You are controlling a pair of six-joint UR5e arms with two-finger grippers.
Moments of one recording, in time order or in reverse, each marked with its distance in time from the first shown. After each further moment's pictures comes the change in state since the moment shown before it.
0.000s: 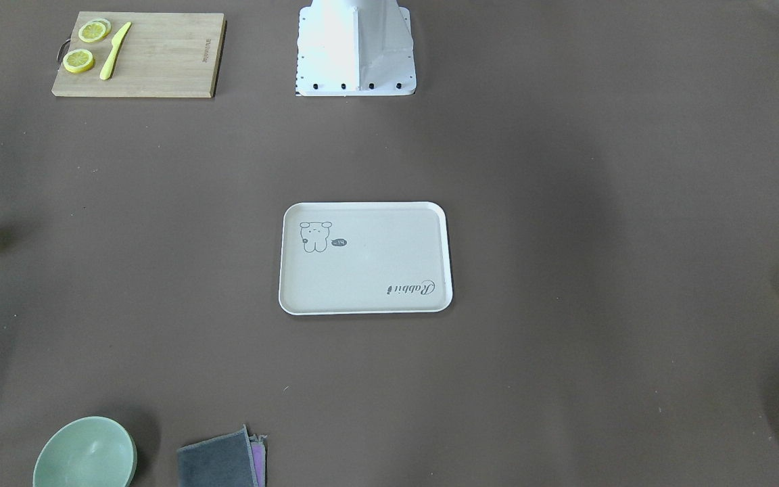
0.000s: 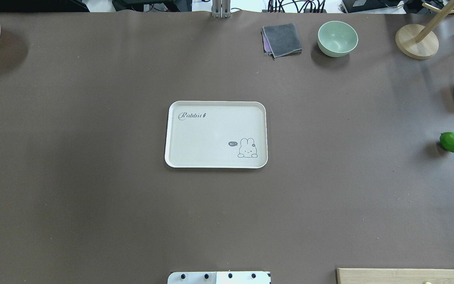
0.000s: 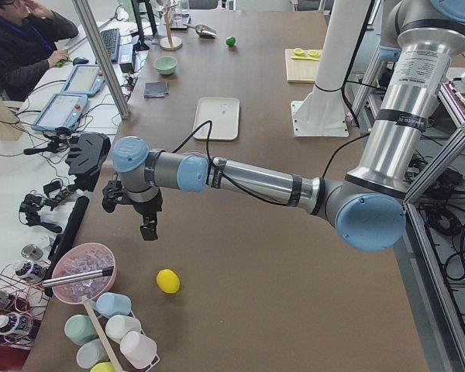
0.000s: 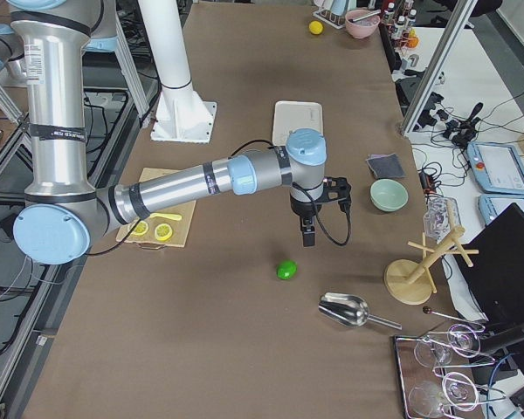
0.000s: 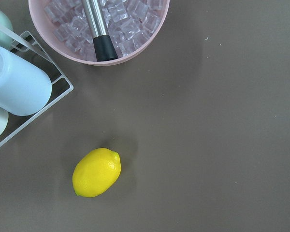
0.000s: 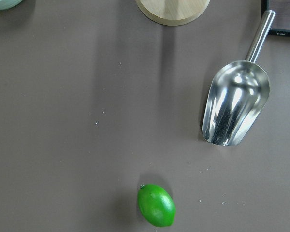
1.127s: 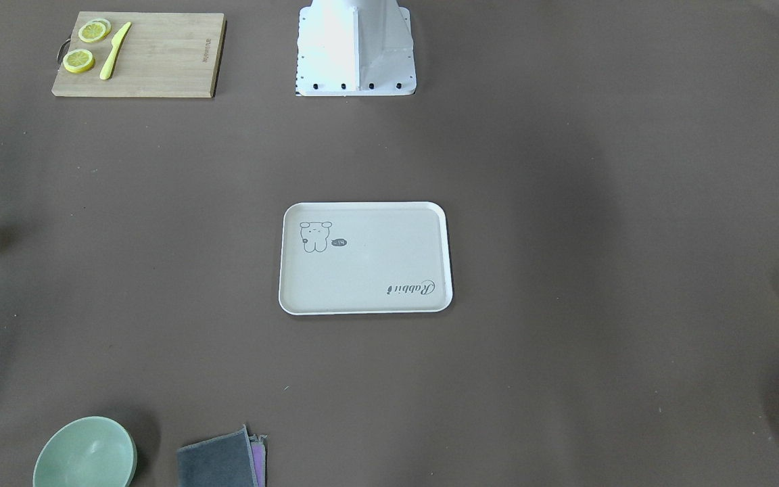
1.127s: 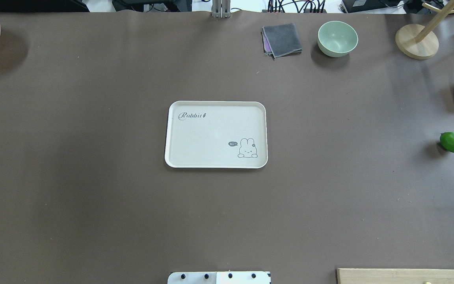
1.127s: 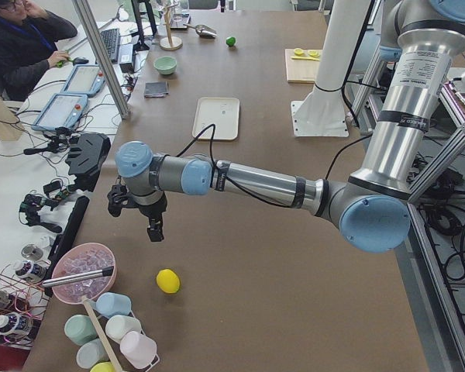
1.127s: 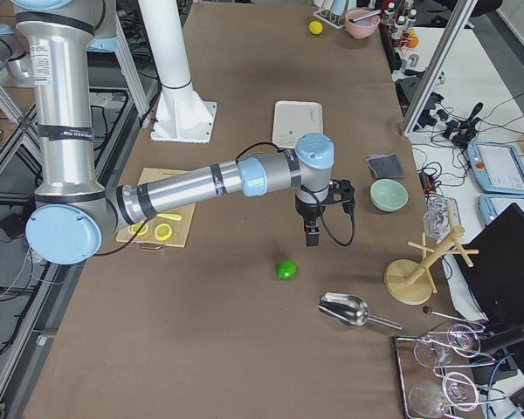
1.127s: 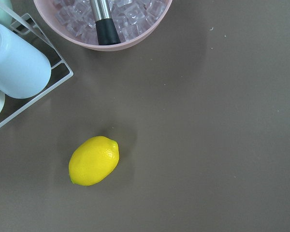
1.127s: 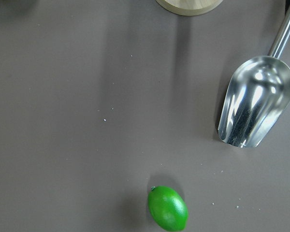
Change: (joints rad) left arm 0.007 0.019 -0.009 -0.007 -0.041 -0.063; right arm -0.040 0.031 -0.048 -0.003 0.029 -0.007
